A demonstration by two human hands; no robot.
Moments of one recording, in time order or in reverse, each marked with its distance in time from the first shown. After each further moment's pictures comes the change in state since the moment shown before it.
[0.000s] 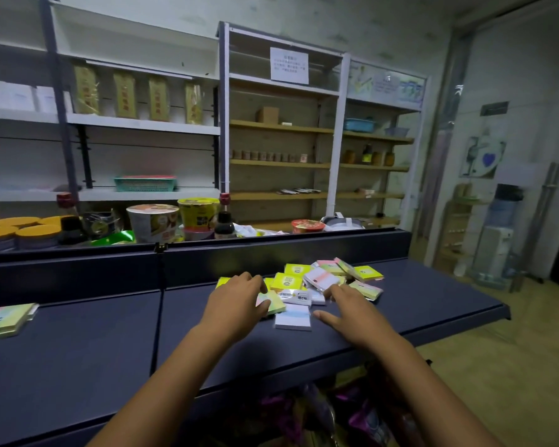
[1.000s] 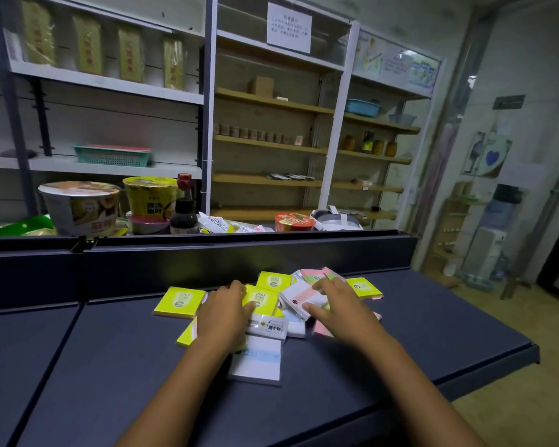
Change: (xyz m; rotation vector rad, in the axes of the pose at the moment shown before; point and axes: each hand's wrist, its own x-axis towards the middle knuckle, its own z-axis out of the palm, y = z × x) left_hand 0.134 -0.008 0.153 -0.165 -0.015 -0.366; right_hand 0.139 0.093 0.044 0.069 0.022 -0.007
